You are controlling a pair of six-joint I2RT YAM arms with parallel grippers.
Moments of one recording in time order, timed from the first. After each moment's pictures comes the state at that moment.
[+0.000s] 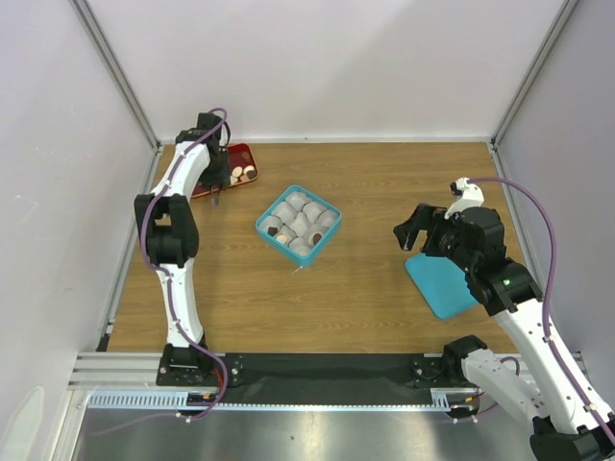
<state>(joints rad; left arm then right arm) -0.05 2.21 2.01 -0.95 -0.18 -0.16 0.35 0.76 0.90 -0.55 -0.02 0.44</state>
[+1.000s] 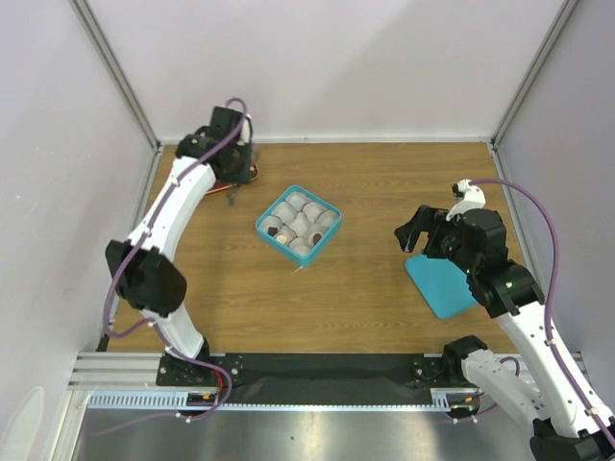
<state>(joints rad) -0.28 1.75 1.80 -0.97 -0.17 -0.16 0.35 0.75 0.90 -0.57 -0.02 0.44</state>
